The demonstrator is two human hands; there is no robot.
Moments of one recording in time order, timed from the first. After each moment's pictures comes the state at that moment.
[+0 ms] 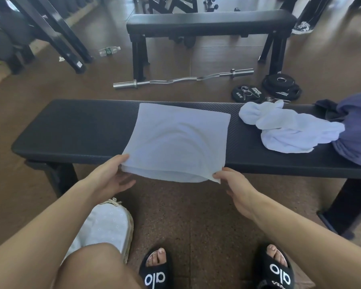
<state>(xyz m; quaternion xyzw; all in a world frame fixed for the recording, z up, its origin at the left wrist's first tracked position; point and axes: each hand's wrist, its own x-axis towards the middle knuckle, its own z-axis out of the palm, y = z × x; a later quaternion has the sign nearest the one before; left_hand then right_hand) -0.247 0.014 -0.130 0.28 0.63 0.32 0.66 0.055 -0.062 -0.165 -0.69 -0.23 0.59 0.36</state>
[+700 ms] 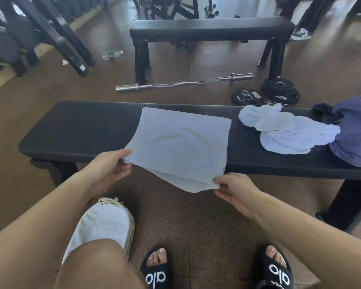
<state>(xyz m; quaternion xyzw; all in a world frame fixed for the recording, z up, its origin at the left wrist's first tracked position) -0.247 0.015 -0.103 0.34 0.65 0.33 0.59 0.056 -0.067 -0.159 -0.66 -0.14 0.62 0.40</state>
